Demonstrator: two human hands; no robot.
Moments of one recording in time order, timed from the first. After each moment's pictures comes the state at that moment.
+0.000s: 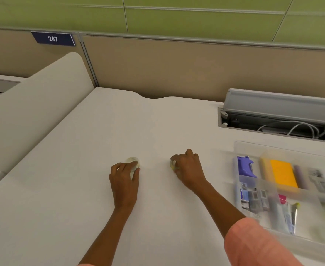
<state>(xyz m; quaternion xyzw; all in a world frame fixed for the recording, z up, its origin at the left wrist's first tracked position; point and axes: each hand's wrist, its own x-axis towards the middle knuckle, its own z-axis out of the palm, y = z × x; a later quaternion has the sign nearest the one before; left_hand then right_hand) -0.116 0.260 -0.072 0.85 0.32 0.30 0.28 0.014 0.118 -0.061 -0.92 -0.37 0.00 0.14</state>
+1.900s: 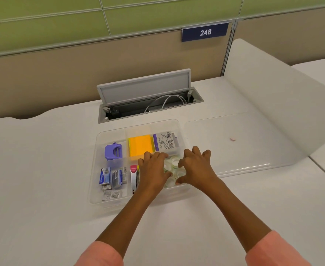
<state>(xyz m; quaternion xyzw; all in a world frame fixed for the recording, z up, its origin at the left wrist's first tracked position) 0.006 -0.158 -0.032 0.98 0.00 0.01 0.21 0.016 -0.296 -0.016 -0.98 -0.17 0.06 0.04</state>
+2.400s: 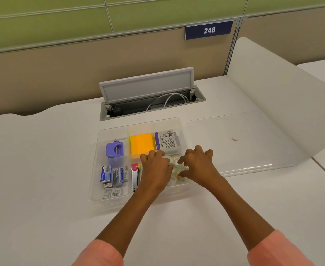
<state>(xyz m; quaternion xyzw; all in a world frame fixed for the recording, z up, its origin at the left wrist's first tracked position) 0.005 -0.161 -0.028 0.99 -0.02 -0.01 0.12 0.021 -0.297 -0.015 -0.98 -0.16 0.07 0.11</state>
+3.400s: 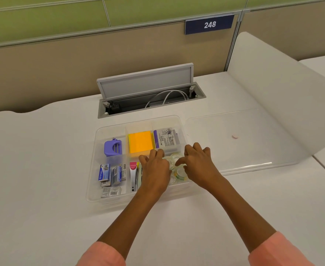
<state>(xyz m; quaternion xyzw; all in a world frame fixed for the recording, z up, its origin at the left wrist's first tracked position) 0.002 -0.166 -0.035 1.00 -0.02 -0.01 0.08 0.019 -0.299 -0.032 -0.97 -0.20 -0.05 0.11</state>
